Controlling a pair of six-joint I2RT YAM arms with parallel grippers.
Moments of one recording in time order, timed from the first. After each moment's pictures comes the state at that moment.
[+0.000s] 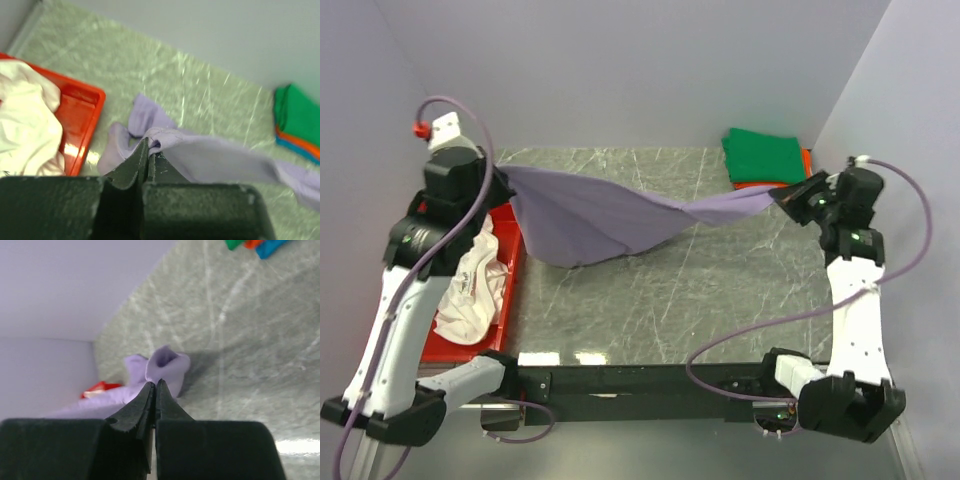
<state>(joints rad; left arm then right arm) -0.32 1.10 1.54 -0.84 -0.37 -0.54 -0.21 1.08 1.11 -0.51 -0.39 0.79</state>
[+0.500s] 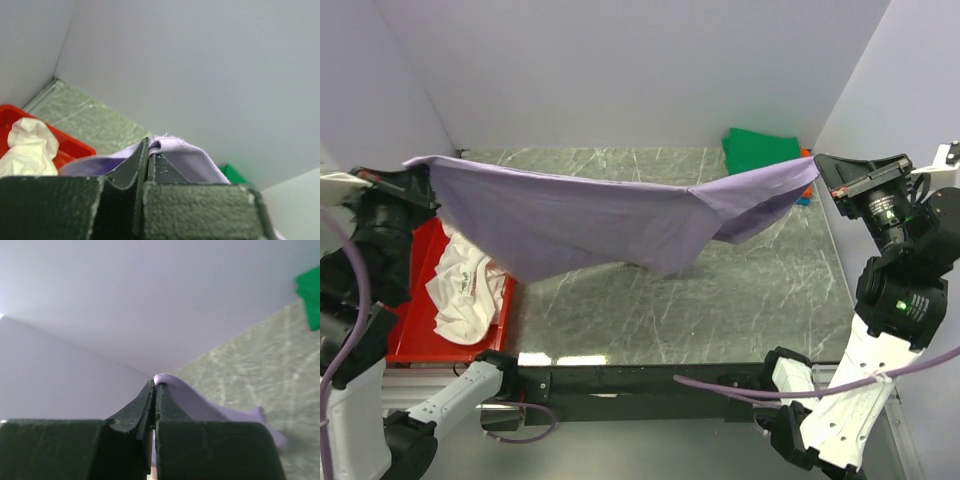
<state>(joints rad) -0.32 0.87 1.77 -0.86 -0.54 -0.56 -0.43 0.90 1.60 -0.71 -0.55 0.94</state>
